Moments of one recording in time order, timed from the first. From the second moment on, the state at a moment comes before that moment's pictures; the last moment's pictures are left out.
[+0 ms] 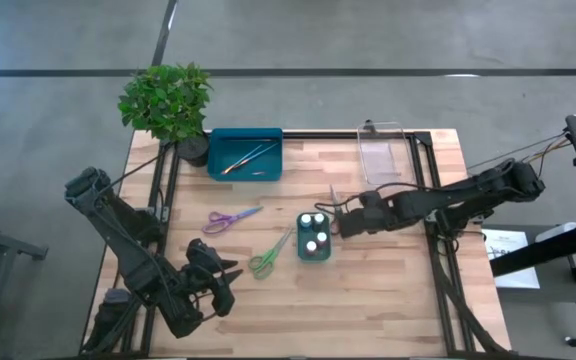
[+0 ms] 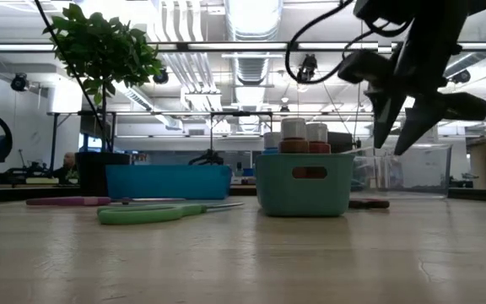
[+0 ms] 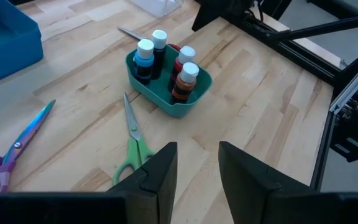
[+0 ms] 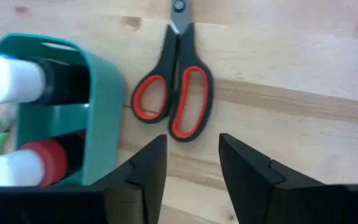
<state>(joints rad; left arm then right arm) -0.83 1.50 1.30 -0.96 -0.87 -1.39 0.15 1.34 0.83 -0.74 0.24 1.57</state>
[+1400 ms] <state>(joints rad) -0.83 1.50 1.30 -0.91 -0.88 -1.39 0.09 1.67 0.93 -0.79 0.20 1.51</state>
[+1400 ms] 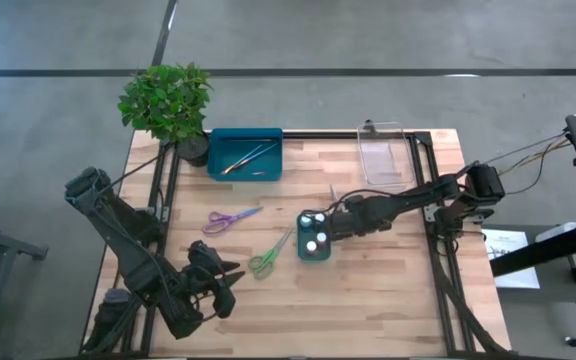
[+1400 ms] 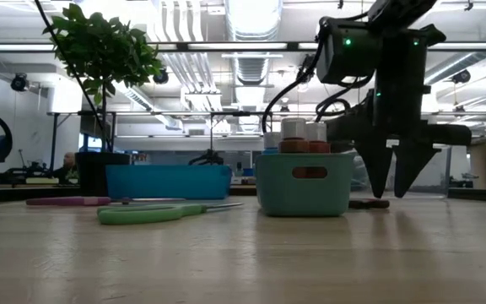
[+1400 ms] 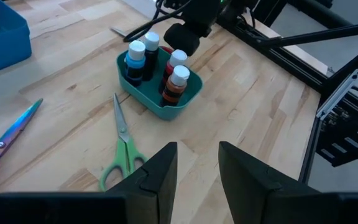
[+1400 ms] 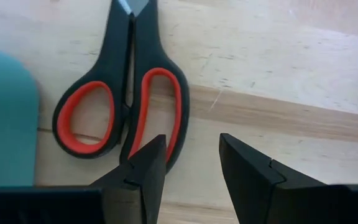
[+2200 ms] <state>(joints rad) -0.83 1.50 1.30 -0.90 -0.88 -1.39 0.06 1.67 0.93 -0.78 0.22 1.52</state>
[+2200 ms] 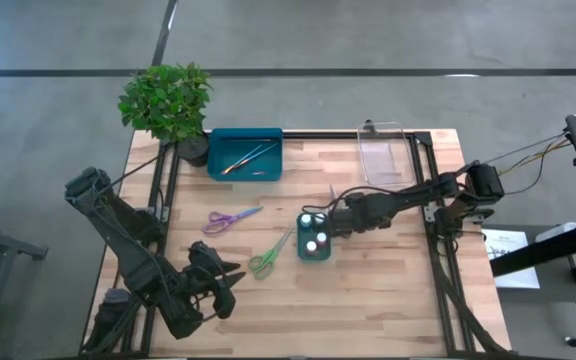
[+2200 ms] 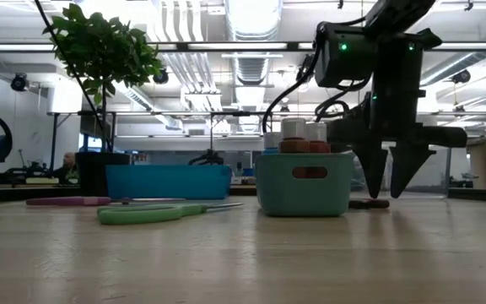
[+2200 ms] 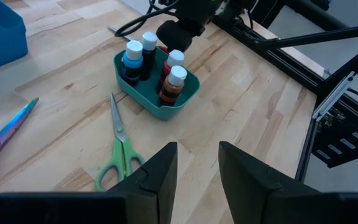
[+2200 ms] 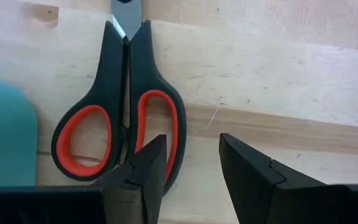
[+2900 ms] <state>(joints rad) -0.83 1.50 1.30 -0.90 -0.88 -1.39 0.04 1.67 0.93 -0.77 0.20 1.52</state>
